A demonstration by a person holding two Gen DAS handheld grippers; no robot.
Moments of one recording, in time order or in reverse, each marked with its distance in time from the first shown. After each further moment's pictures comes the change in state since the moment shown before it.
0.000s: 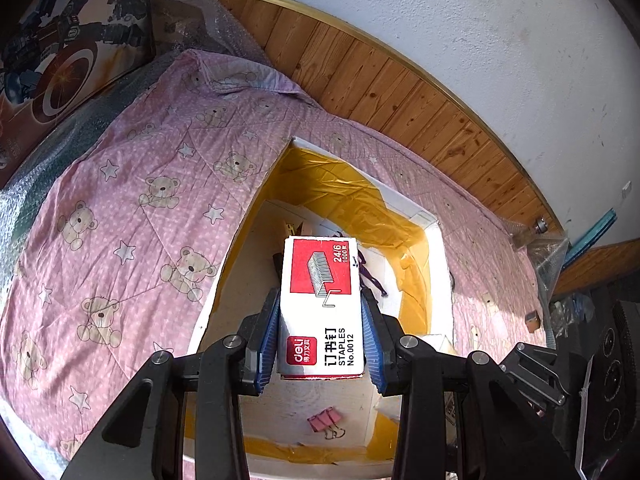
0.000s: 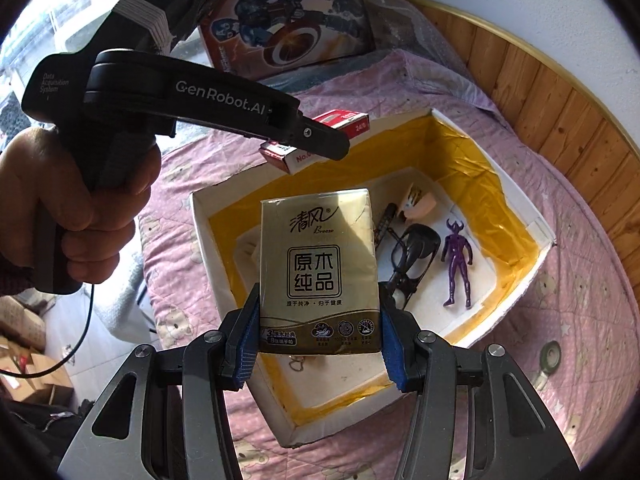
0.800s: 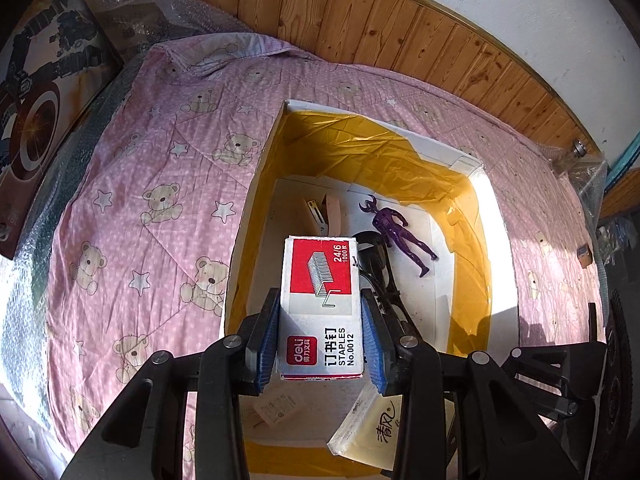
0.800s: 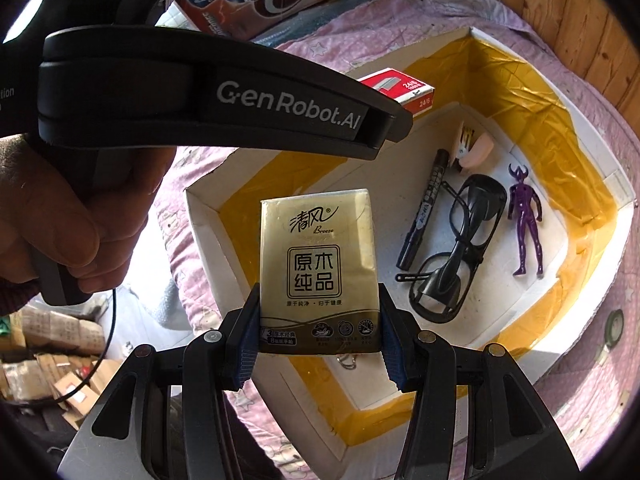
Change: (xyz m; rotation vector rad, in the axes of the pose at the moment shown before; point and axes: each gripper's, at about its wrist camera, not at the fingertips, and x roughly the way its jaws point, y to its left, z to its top) left arm 0.052 -0.009 0.019 0.189 0.187 0.172; right arm 0.058 -0.008 0.022 0.181 0.203 0.182
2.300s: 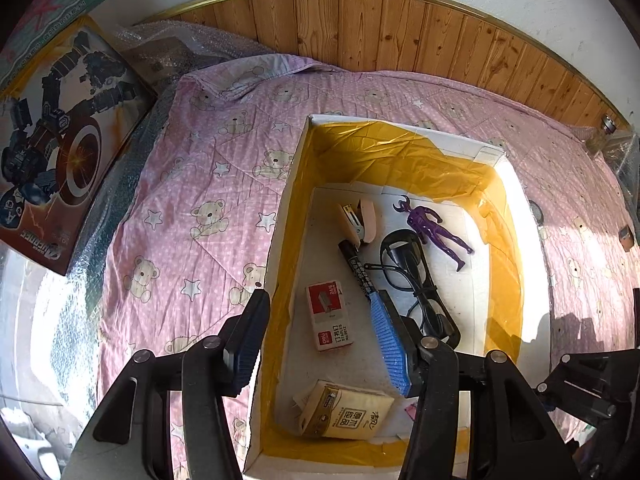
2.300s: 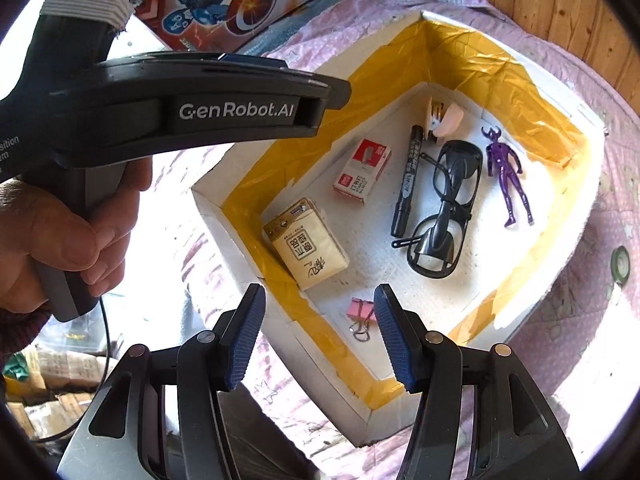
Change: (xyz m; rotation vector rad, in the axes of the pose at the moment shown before) left arm -0.027 -0.022 -0.012 0.077 -0.062 0.206; right arm -0.035 0.009 -0.032 0.125 -0.081 -0.024
